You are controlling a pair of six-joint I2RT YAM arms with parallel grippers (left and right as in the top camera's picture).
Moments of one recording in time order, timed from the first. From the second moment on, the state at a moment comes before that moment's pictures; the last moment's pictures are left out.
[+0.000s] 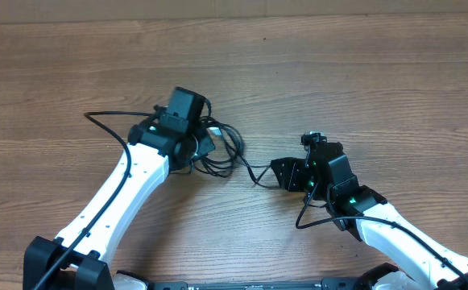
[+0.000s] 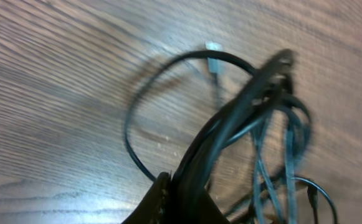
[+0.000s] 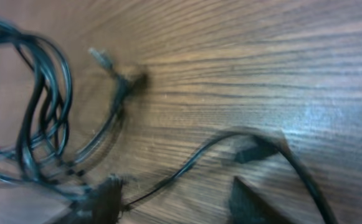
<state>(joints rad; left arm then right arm) -0.37 1.52 1.13 -0.80 0.00 -0.85 0.45 1.29 0.48 0.04 -0.20 0.59</state>
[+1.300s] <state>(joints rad) -0.45 1.52 1.13 -0.84 0.11 -1.01 0.45 1.29 0.48 -0.06 -0.67 0.45</state>
